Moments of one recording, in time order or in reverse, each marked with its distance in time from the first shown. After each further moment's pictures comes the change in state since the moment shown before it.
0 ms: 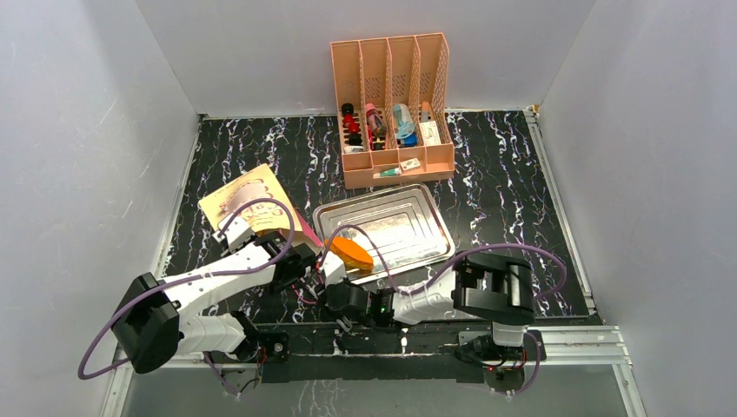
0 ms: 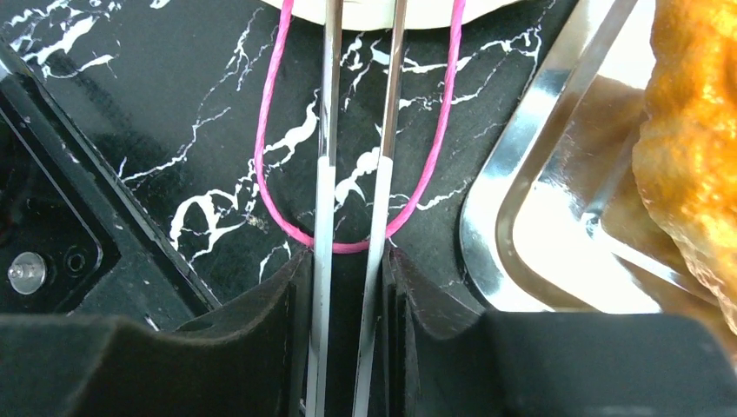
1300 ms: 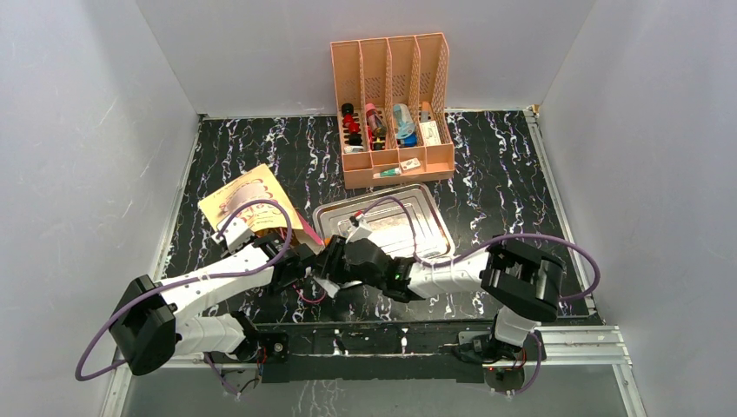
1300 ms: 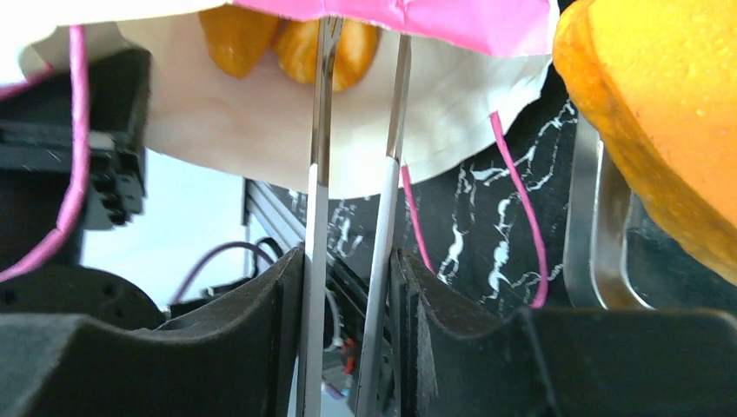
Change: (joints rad) left arm -0.020 -0.019 0.000 0.013 0.010 0.001; right arm -0.212 -0.152 0.001 0.043 -0.232 0.697
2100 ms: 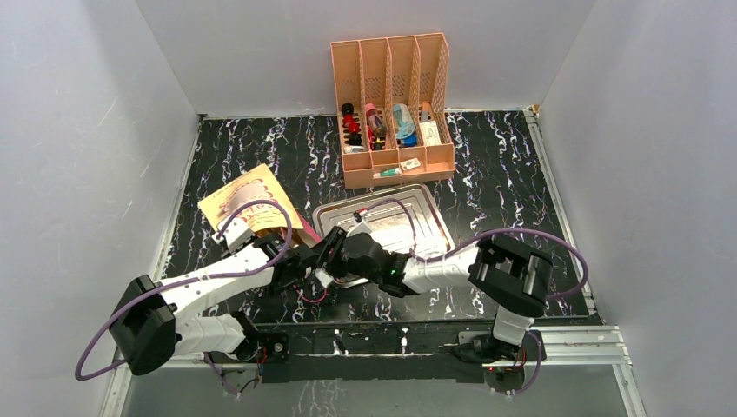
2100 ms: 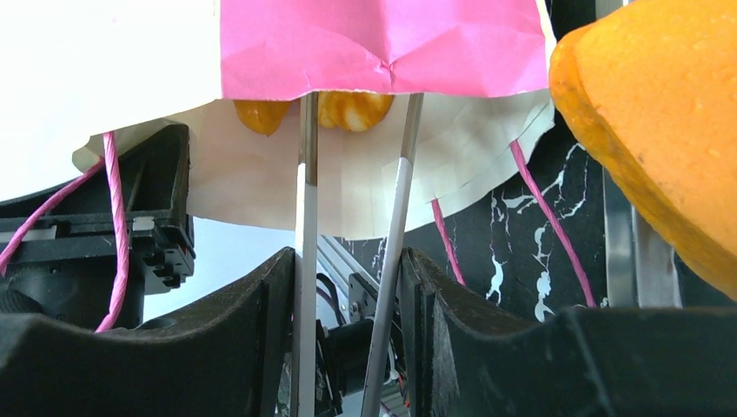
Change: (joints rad) left arm -0.005 0.000 0.000 0.000 0.000 0.000; right arm -0.044 0.056 0.014 0.082 -0.013 0.198
